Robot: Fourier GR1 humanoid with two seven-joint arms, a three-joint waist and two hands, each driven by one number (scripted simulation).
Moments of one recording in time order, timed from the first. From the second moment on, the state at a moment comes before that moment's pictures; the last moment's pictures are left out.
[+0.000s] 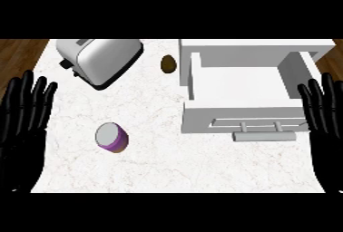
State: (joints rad) left arm 0.00 0.09 -0.02 -2.10 0.03 0.01 0.00; right arm 0.01 -0.09 0.01 -2.10 -0.04 0.02 -0.02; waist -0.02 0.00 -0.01
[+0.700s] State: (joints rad) left arm 0.01 0.40 -0.12 -1.99 0.47 -0.58 0.10; right arm 0.09 -0.10 -0.04 -2.06 -0.01 -0.02 0.14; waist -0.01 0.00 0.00
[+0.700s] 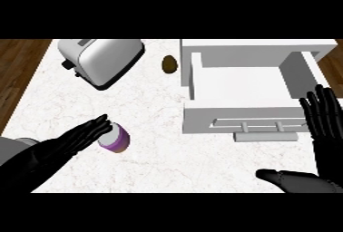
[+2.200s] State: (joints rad) left arm -0.10 0.31 0.05 -1.68 0.41 -0.83 0.13; right arm 0.25 -0.09 -0.17 -2.04 -0.06 0.12 0.03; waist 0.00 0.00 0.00
